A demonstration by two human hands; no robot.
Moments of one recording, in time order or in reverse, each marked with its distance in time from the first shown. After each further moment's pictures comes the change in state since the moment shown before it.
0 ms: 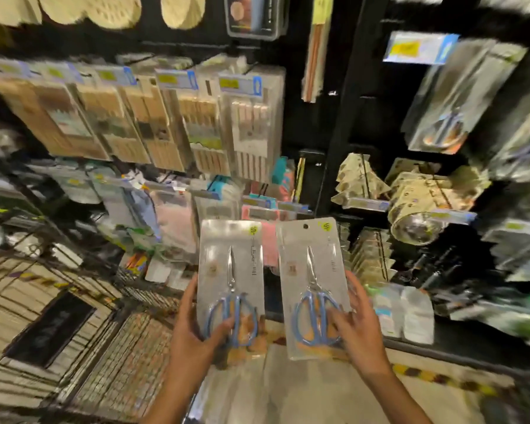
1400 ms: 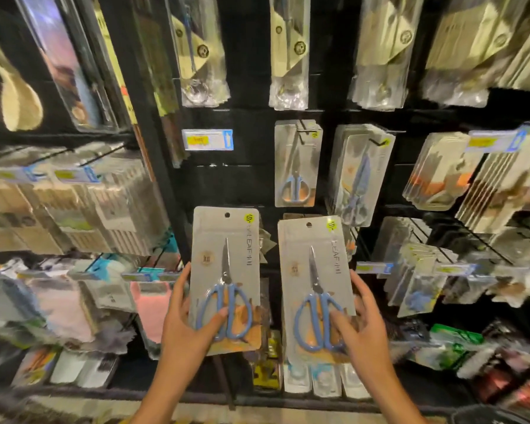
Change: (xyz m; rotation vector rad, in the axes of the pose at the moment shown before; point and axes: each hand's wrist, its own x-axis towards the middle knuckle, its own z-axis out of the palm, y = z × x) left_hand 0.019 0.136 0.304 -0.053 -0.136 0.233; right_hand 0.057 -0.078 -0.307 -0.056 0.252 -0.186
